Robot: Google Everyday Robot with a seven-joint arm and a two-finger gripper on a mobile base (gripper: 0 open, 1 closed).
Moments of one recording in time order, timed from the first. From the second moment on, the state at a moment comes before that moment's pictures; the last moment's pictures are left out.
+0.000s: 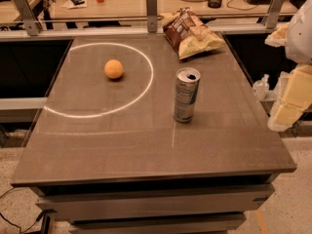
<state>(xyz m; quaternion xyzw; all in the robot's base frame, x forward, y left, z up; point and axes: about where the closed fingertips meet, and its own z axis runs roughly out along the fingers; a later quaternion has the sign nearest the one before) 0.438 -0.217 0.976 -0.60 0.78 -0.03 0.16</state>
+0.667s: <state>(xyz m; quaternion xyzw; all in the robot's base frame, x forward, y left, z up) 0.436 -0.221 0.971 -0.58 0.79 0.00 0.19</state>
